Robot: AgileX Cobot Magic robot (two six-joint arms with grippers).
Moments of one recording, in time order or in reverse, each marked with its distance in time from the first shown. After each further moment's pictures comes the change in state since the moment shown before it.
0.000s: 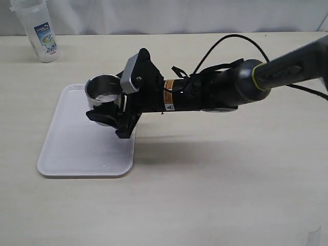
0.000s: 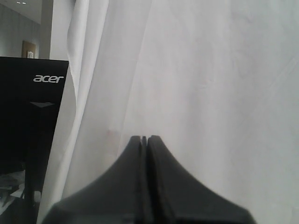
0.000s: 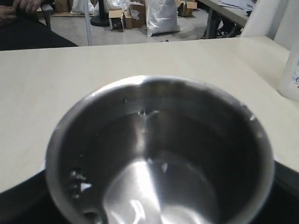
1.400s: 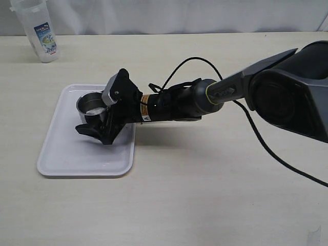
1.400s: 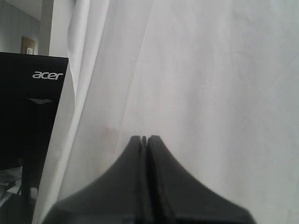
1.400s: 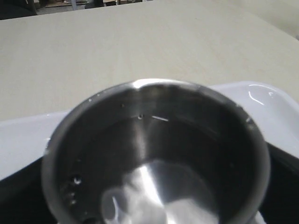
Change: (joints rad) left arm 0.000 0.000 0.000 0.000 0.004 -0.024; right arm 0.040 0.302 -0.281 0.015 0.061 0.069
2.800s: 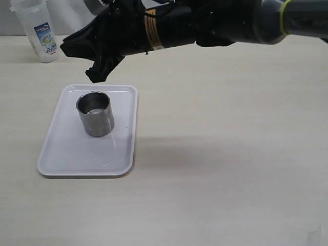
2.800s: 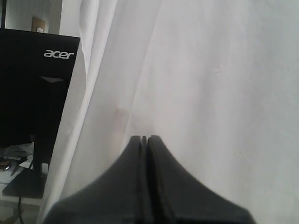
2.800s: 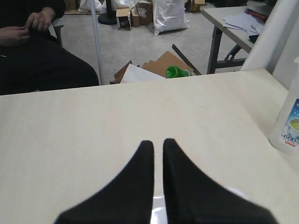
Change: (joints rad) left arm 0.000 0.000 0.000 -0.019 0.087 -0.002; right arm 0.000 -0.499 -0.002 -0.527 0.091 0.637
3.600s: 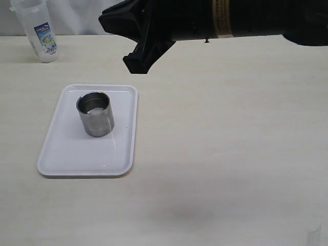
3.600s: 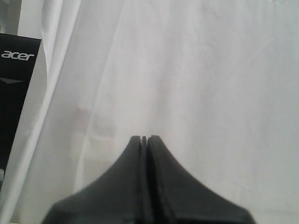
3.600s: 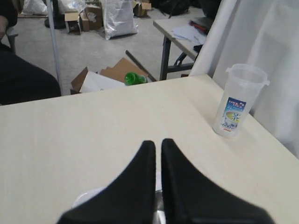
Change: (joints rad) left arm -0.156 -0.224 0.119 -0.022 0.031 0.013; right arm 0.000 -0.456 0.340 -0.026 0.205 0.073
